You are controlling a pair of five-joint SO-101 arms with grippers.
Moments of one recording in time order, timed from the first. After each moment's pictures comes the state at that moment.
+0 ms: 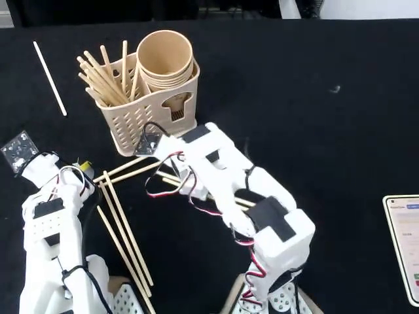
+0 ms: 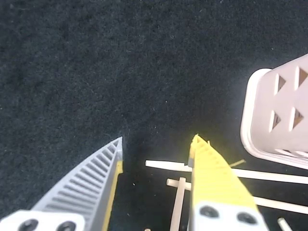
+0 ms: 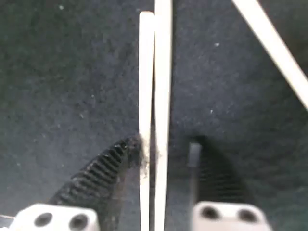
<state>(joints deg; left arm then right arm) -26.5 -45.4 75.4 27.5 17.4 -32.0 16.5 19.3 68.6 40.7</state>
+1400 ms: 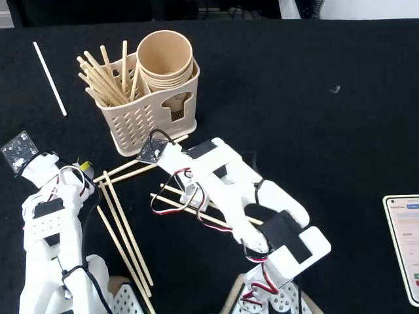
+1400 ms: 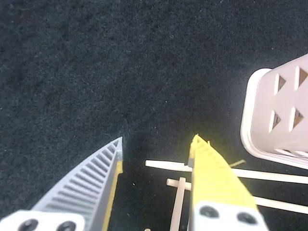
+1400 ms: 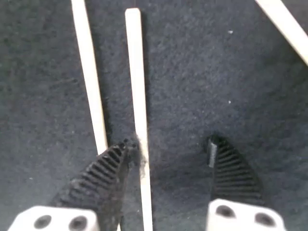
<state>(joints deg) -26.5 -45.4 75.4 27.5 17.4 -32.3 8.0 32.8 59.3 36.0</state>
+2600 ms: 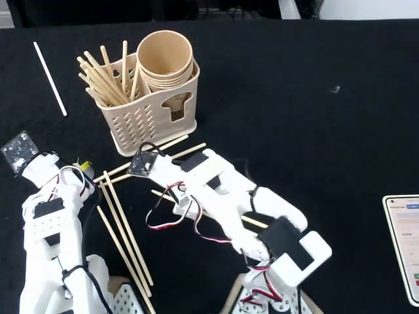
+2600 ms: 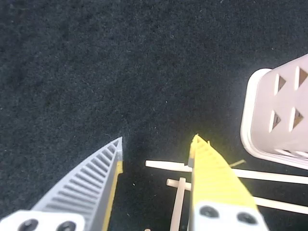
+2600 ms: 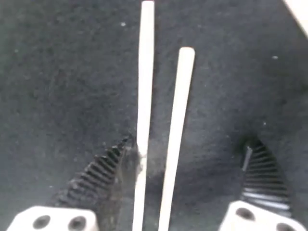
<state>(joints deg) -26.5 -45.4 75.4 27.5 17.4 -37.0 5.7 37.1 56.1 34.7</state>
